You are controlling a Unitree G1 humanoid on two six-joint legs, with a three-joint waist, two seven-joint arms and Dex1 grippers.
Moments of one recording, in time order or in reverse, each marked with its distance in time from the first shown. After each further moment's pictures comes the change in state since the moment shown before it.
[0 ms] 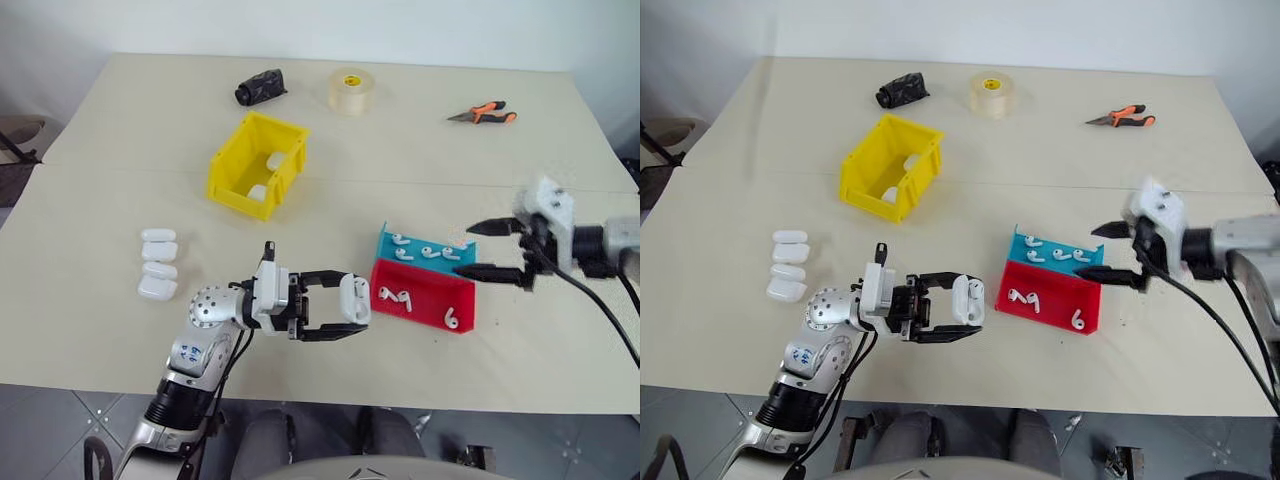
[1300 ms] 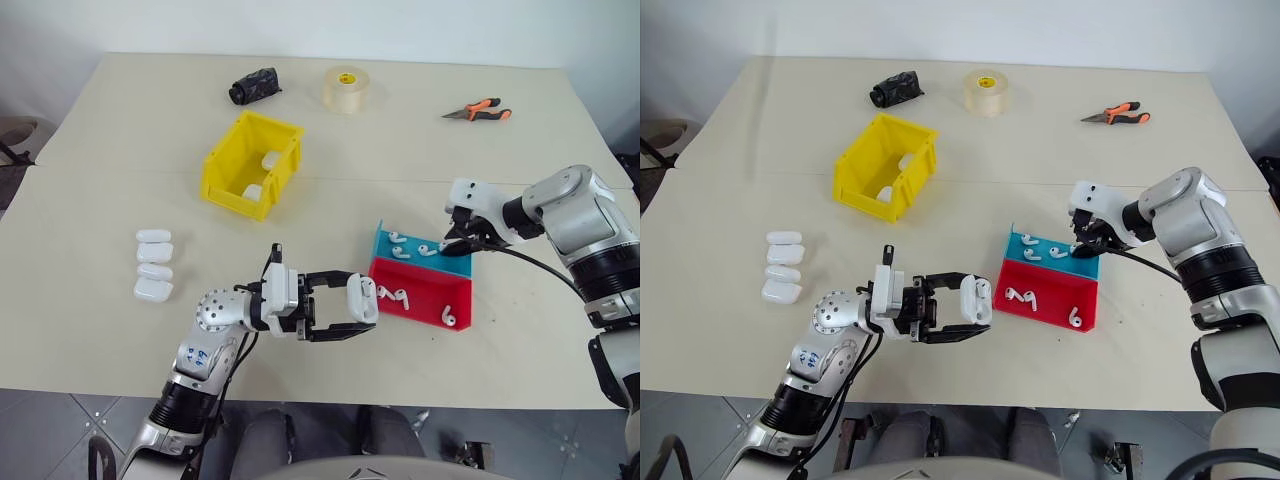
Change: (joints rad) left arm 0.004 -0.005 -0.033 -0.005 0.023 -0.015 0.064; right arm -0.376 0.230 0.356 0.514 -0.530 -0.170 0.144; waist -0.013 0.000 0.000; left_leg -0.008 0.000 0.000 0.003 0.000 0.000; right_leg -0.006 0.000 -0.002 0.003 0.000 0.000
